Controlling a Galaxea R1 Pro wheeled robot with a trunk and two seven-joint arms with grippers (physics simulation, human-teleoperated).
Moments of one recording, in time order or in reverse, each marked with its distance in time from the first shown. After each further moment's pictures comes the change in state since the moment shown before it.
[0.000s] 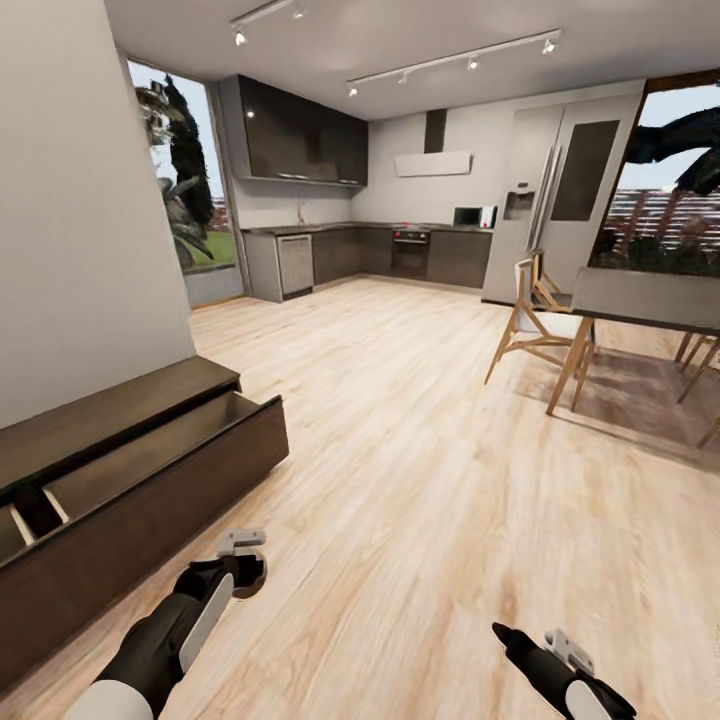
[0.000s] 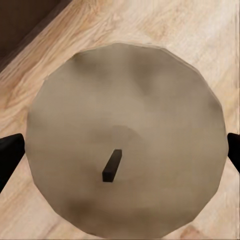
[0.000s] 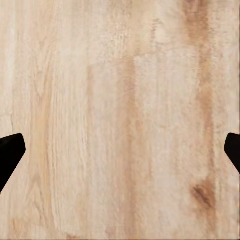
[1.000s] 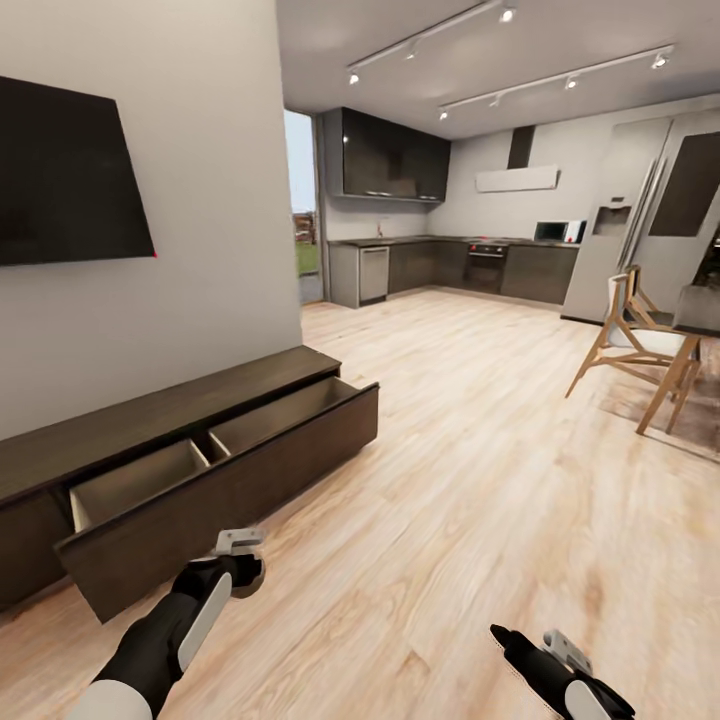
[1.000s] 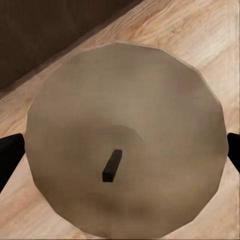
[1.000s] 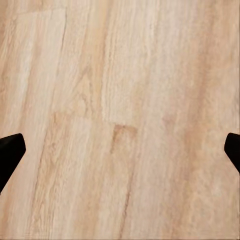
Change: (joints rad) left arm 0.000 0.001 0.012 0.000 0.000 -0.001 0.001; right arm 0.000 0.003 -0.002 0.000 -0.001 0.020 -0.001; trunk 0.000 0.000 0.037
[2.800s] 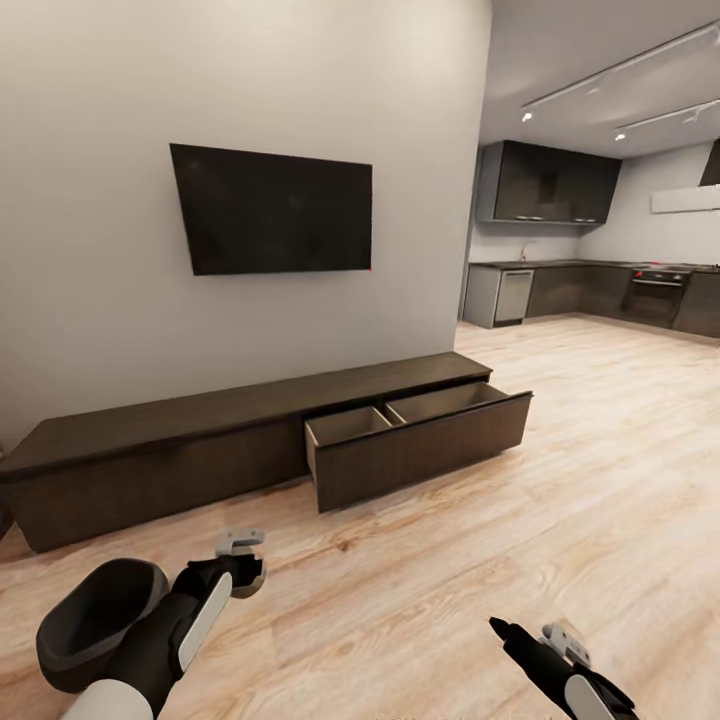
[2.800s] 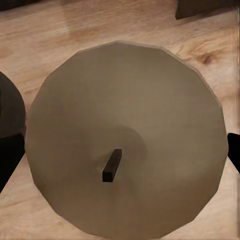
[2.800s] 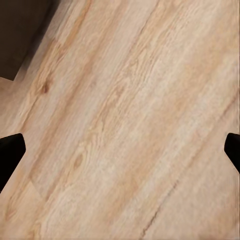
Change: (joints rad) left arm -0.001 -0.003 0.003 0.001 0.004 0.001 -0.001; right arm 0.000 -0.005 0.004 -0.029 0.000 0.002 0.001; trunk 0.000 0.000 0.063
